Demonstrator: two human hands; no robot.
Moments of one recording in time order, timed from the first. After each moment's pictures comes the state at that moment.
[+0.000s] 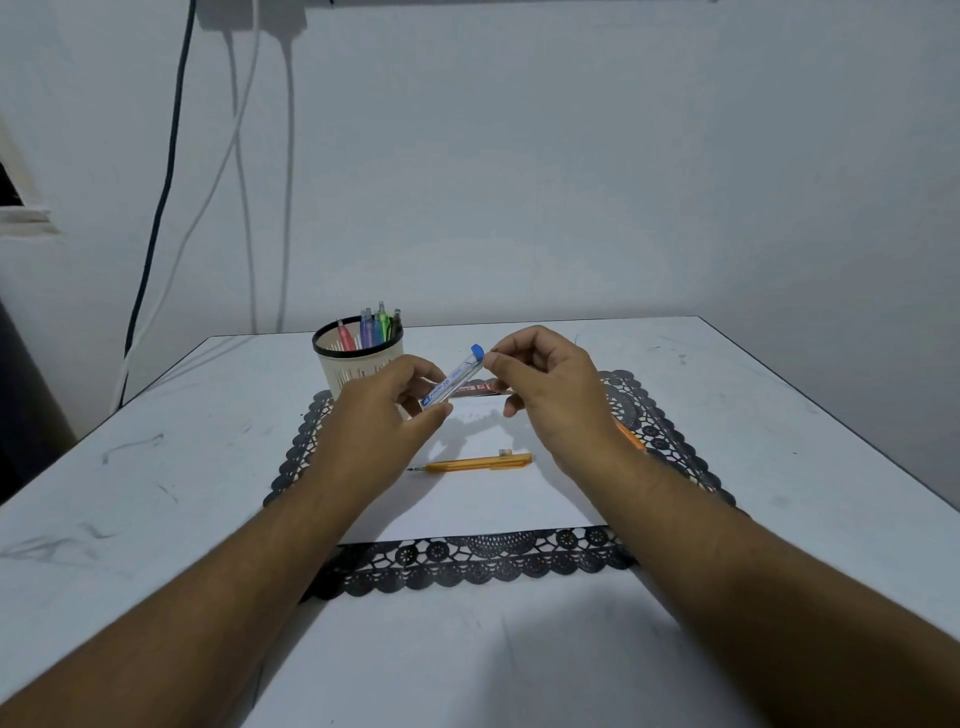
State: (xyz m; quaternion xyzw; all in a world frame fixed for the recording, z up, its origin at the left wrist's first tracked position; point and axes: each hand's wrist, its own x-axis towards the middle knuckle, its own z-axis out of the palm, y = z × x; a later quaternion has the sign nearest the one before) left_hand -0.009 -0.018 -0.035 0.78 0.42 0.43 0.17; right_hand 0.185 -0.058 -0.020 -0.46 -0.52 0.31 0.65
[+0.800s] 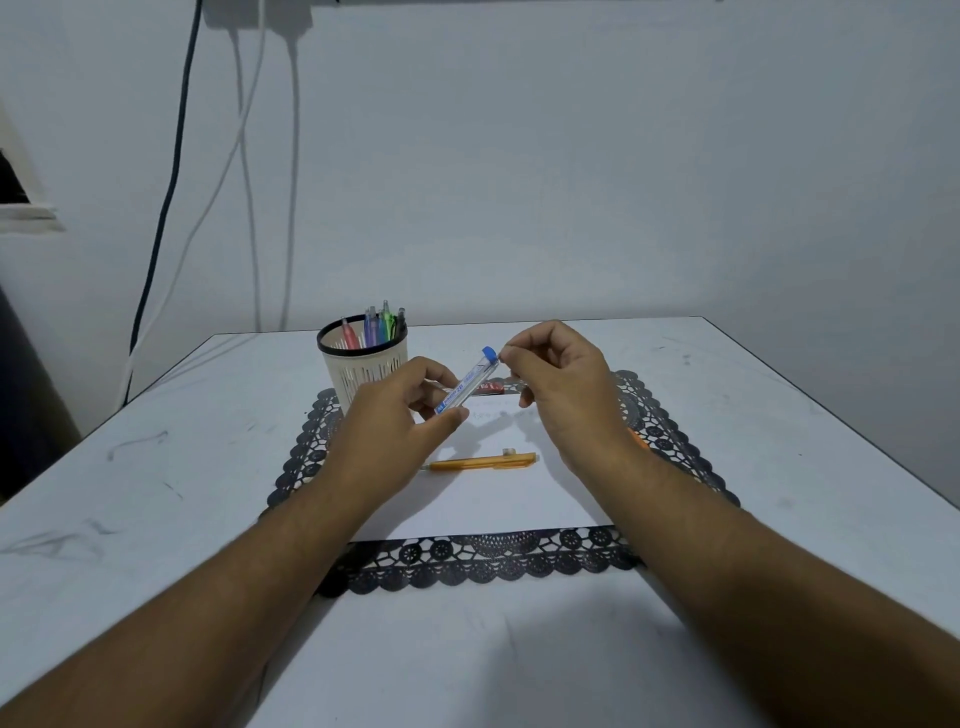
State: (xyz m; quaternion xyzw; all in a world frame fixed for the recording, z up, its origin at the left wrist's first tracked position) left_hand -0.003 -0.028 -0.033 0.78 0.41 0.41 0.23; right_hand 0.186 -0.060 -0.018 -0.48 -0.50 0.28 0.67
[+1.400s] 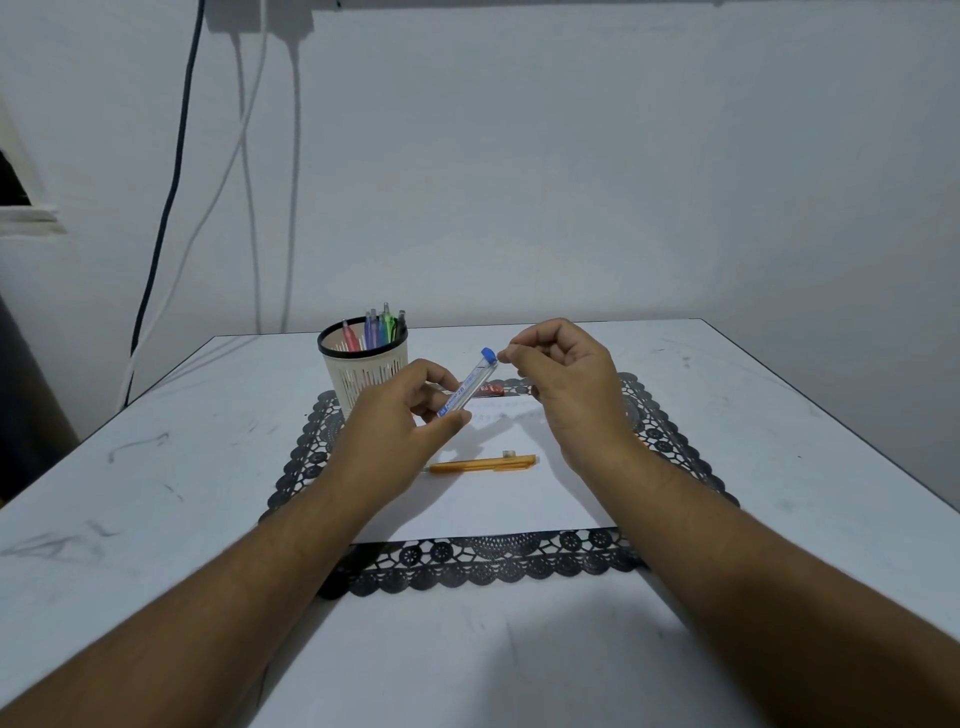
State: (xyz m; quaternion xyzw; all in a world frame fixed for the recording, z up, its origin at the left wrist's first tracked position) left_hand -0.001 -0.028 -0.032 0.78 0.40 0.42 0.25; right_hand 0.186 -0.066 -0.010 -0.47 -0.48 0.29 0.68
